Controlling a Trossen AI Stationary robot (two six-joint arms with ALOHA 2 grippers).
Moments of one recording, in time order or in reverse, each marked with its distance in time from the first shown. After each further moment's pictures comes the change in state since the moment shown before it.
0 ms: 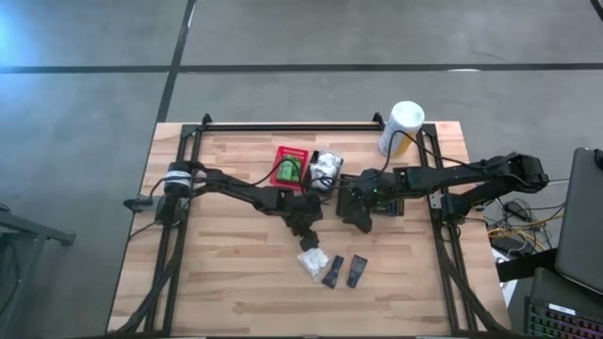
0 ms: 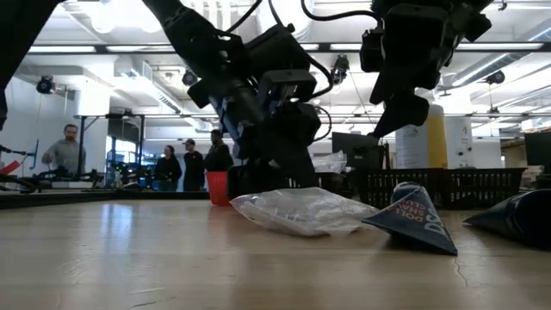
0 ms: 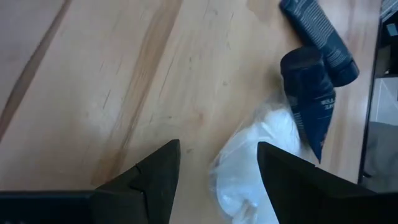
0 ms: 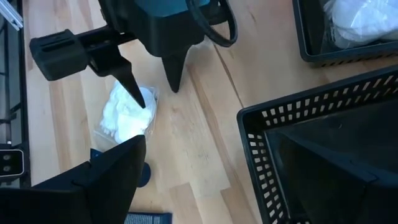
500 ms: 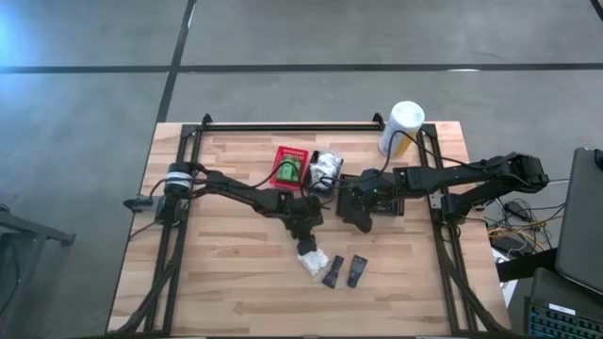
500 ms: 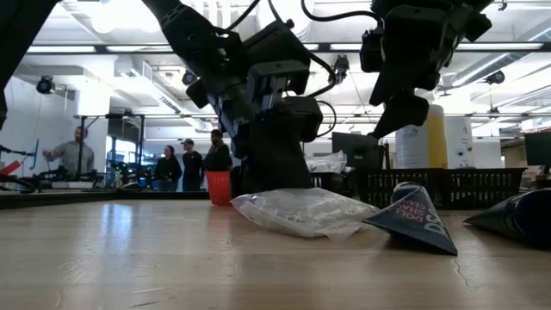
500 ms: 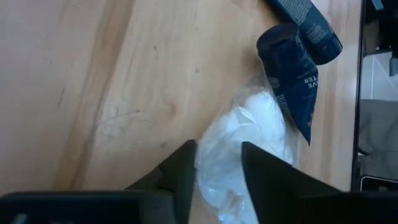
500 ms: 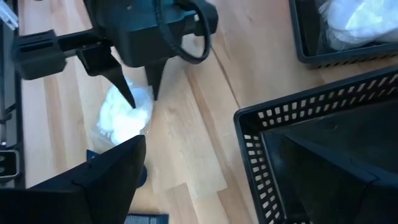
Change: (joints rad) left arm -0.017 0.001 -0.004 0.017 0.040 0.072; right arm 0.000 0.000 -0.001 -0.001 0.010 -0.006
